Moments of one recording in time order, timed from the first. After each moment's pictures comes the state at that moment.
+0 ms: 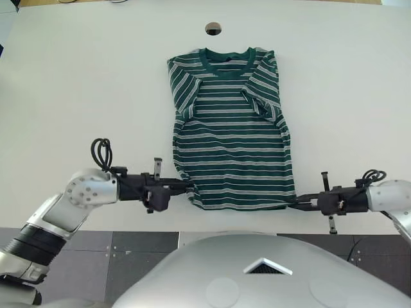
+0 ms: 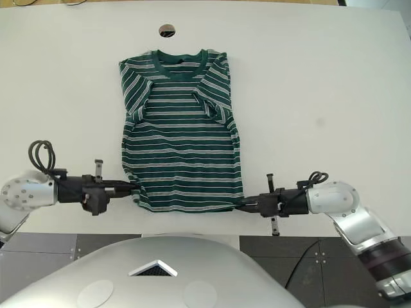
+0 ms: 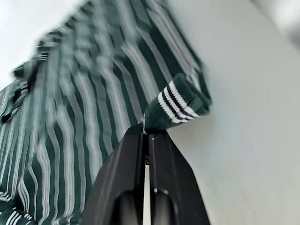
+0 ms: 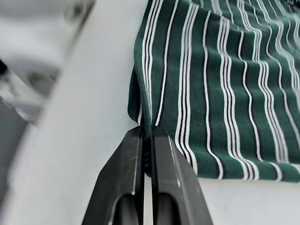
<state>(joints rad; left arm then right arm) 0.22 1.09 -0.38 -0.19 -0.25 -0.47 -0.96 0.29 -1.12 0.39 -0.20 0.41 -0.29 1.14</state>
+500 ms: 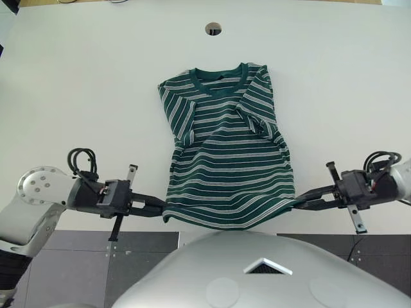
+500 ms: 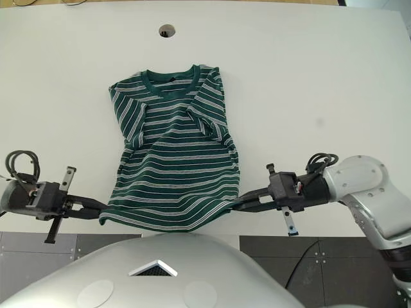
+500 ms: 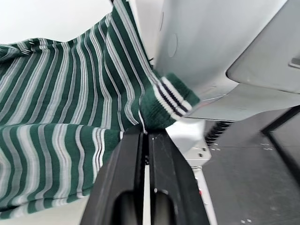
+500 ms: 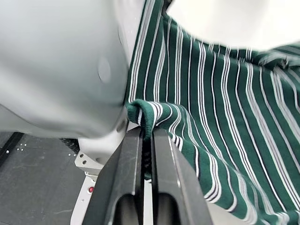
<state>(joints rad) 0.46 1.17 -0.03 -0.34 -0.73 -0.10 -1.41 0.27 -1.16 0.13 -0.49 0.71 0.10 1.34</state>
